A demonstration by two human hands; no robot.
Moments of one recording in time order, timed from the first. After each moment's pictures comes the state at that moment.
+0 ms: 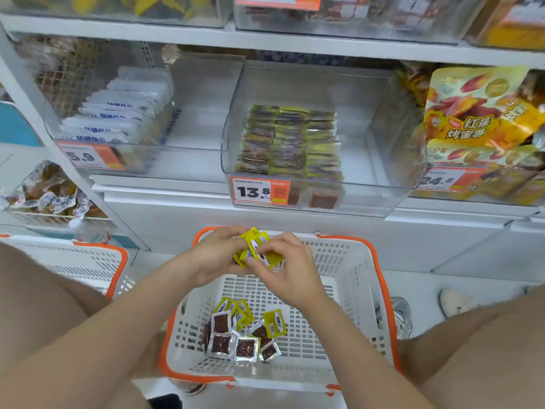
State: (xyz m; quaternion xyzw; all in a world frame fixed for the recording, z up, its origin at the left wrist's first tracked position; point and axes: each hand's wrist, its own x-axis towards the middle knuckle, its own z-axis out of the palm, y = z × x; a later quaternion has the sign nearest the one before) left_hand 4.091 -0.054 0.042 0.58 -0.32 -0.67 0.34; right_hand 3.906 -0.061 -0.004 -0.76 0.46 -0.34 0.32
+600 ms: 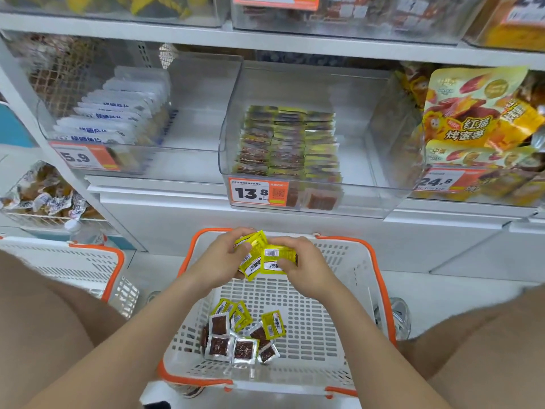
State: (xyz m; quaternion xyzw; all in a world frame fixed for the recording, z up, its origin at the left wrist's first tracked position) left_hand 4.082 -0.046 0.029 0.65 -0.49 -0.49 0.31; right_hand 3.876 -0.084 -0.002 -0.71 0.52 -0.20 0.43
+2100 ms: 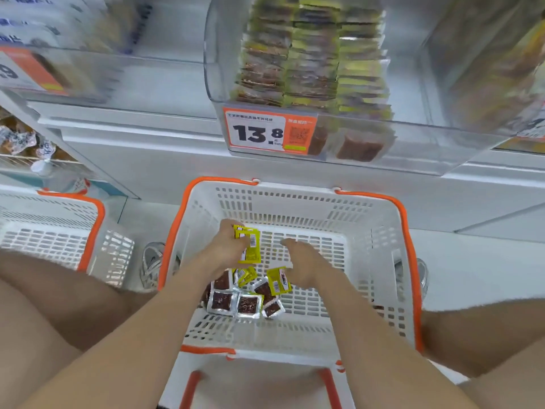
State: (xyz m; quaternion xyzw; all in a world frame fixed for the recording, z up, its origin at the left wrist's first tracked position) left_hand 4.085 -0.048 -0.102 0.71 -0.24 -0.61 0.26; right_hand 3.882 -0.086 -0.142 -0.73 0.51 0.19 0.41
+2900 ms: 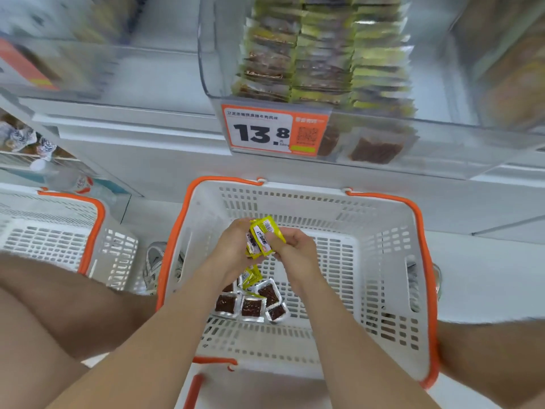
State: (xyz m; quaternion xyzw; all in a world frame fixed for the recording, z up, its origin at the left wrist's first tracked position) left_hand 4.067 -0.062 -0.107 0.67 -0.05 -0.64 0.37; right_hand 3.928 -0.073 -0.153 -0.31 0.60 -0.31 0.67
